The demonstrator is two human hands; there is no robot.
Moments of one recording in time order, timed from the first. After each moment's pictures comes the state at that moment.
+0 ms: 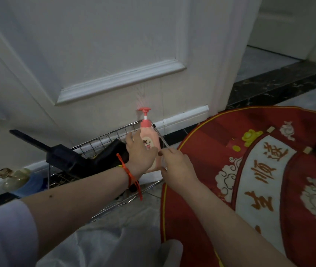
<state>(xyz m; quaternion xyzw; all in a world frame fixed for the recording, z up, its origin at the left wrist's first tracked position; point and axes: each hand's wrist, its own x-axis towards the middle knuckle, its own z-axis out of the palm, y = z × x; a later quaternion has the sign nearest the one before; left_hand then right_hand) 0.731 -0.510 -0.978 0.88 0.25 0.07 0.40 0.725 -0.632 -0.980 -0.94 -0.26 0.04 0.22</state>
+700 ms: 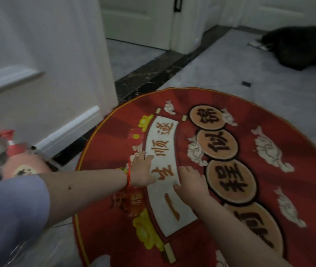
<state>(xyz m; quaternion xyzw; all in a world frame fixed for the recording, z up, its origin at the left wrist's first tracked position) 0.749 -0.734 -1.018 0.92 -0.26 -0.27 0.14 0.649 -0.876 -1.016 -0.97 0.16 0.13 0.13</state>
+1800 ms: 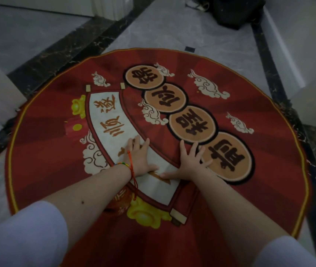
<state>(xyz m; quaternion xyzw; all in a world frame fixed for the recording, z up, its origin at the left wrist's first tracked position) 0.772 -0.907 -1.109 0.90 -0.38 -0.23 0.01 0.660 -1.035 -1.091 -0.87 0.37 0.28 0.18</state>
